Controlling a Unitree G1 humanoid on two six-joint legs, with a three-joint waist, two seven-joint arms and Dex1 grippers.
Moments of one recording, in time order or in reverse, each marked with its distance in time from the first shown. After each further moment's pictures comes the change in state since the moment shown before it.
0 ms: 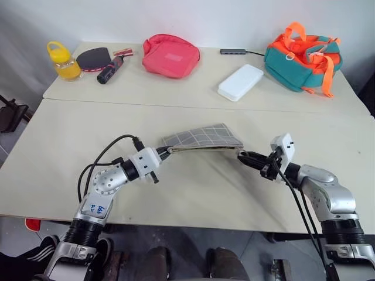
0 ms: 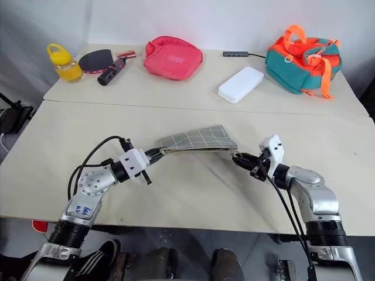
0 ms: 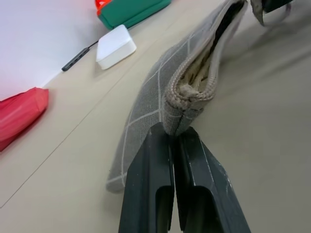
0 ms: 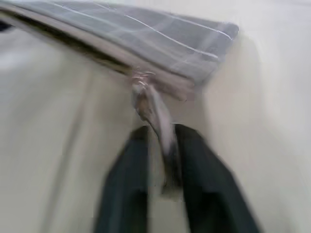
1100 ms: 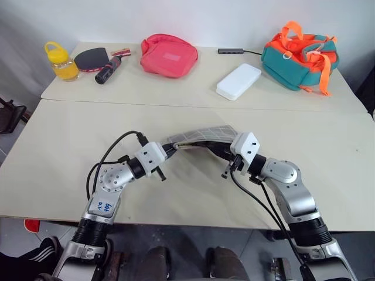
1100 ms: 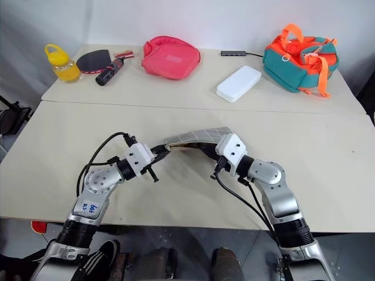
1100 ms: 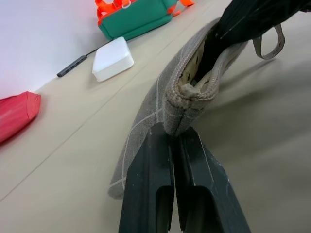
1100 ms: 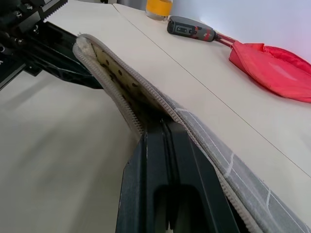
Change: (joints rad) left arm -0.005 -0.067 0.003 -0.066 -0.023 0.111 -0.009; right arm -0.051 0.172 0.225 -0.114 -0.330 -0.426 -0.165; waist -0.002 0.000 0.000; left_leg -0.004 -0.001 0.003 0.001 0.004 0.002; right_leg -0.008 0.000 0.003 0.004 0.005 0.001
